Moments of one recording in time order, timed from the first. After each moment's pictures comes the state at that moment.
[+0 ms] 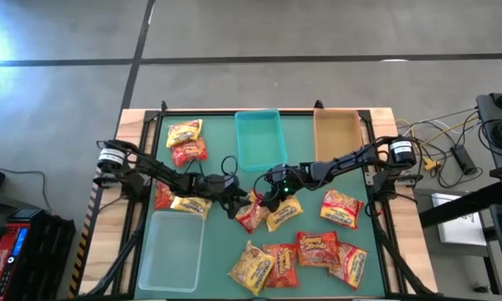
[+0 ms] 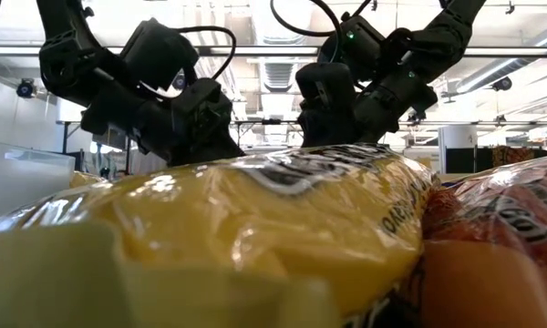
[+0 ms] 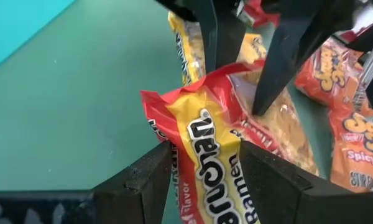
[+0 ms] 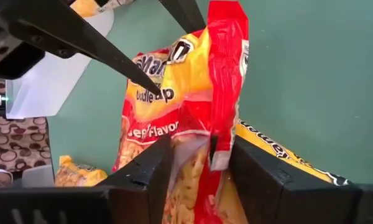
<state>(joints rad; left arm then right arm) -0.08 1.76 0.56 0.71 -0.04 -0.56 -0.02 1.78 0.86 0.21 -0.30 0.82</state>
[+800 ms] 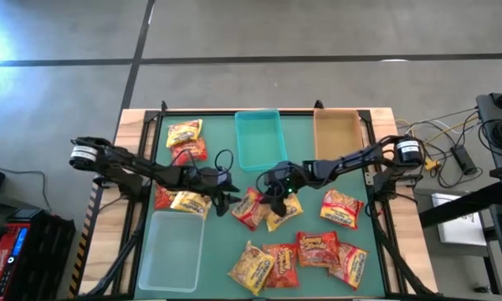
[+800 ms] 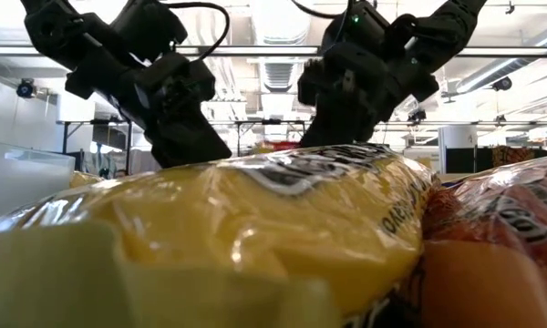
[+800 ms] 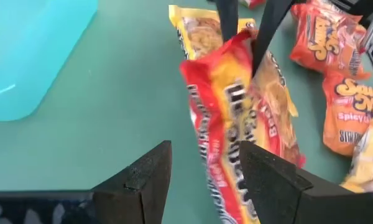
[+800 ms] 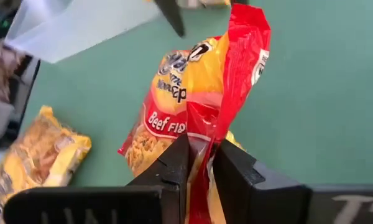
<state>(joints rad) -0.05 1.49 0.56 0.33 0.00 -0.42 -0.02 1.72 0.86 0.21 -0.30 0.33</state>
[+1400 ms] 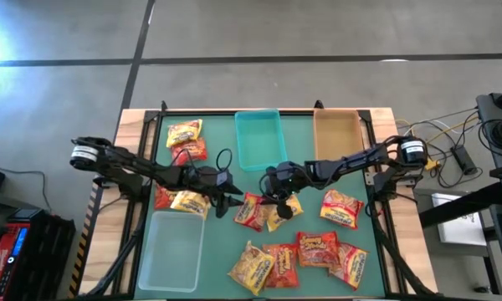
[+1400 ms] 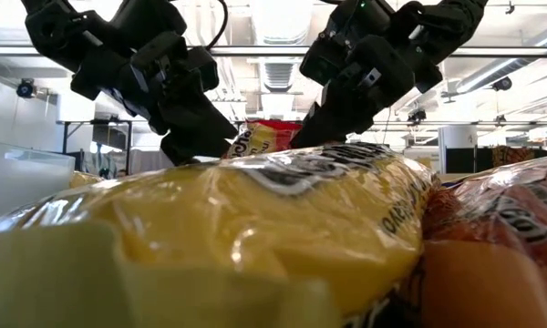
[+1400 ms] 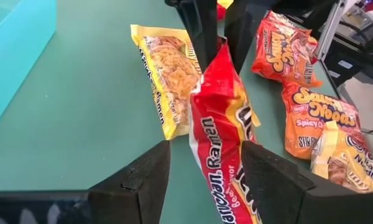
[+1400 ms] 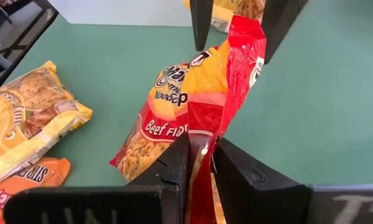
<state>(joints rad) -0.05 1.49 0.56 0.43 0.09 -0.40 0.00 1.68 0.86 0.21 -0.30 0.00</state>
